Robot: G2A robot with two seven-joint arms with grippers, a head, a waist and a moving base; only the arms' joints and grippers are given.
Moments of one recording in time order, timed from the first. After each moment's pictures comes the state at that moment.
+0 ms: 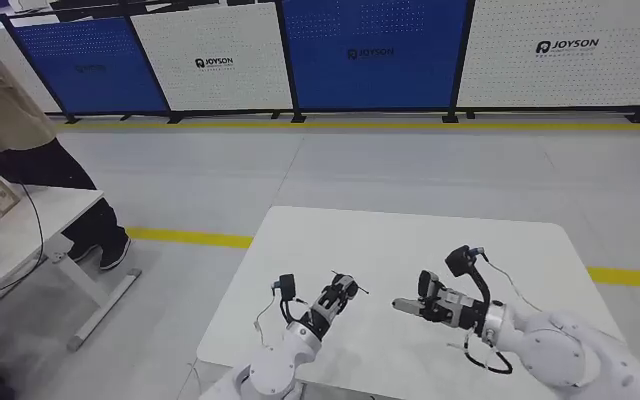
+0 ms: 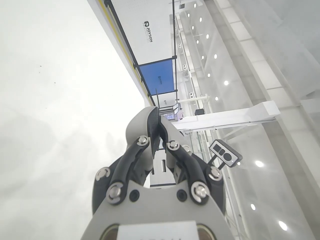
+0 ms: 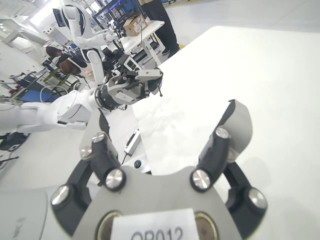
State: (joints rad) left arm 1.58 -1.09 -1.03 -1.88 -0.27 0.02 0.17; right arm -0.76 -0.69 0.43 -1.71 0.05 -0.34 0.31
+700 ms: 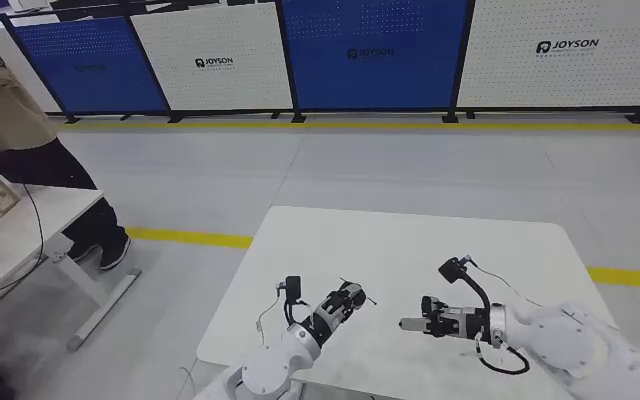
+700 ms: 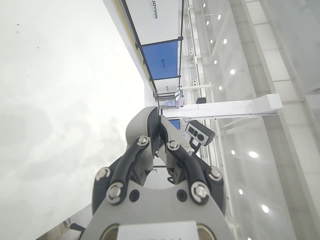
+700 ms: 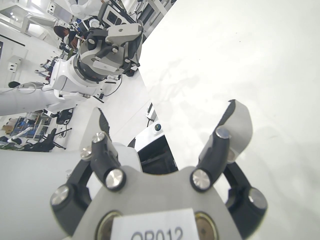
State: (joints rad) left arm 1.61 -1.09 -1.07 -1.96 -0.35 0.11 0.06; right arm -0.79 -0.73 0.50 -1.63 0.20 -0.34 0.69
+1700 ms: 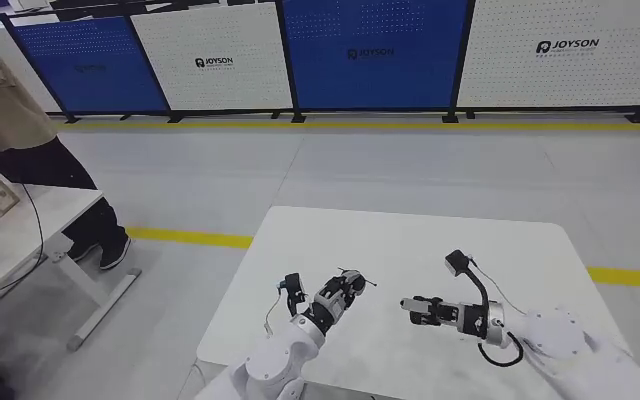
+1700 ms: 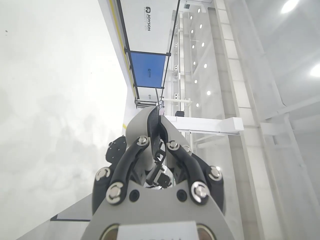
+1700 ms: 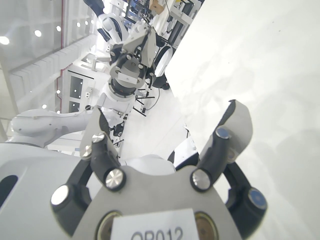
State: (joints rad) left arm 1.57 -1.12 -1.06 -1.94 -0.54 0.08 0.17; right arm -0.89 -0.85 0.62 -1.48 0.51 -0.34 0.80
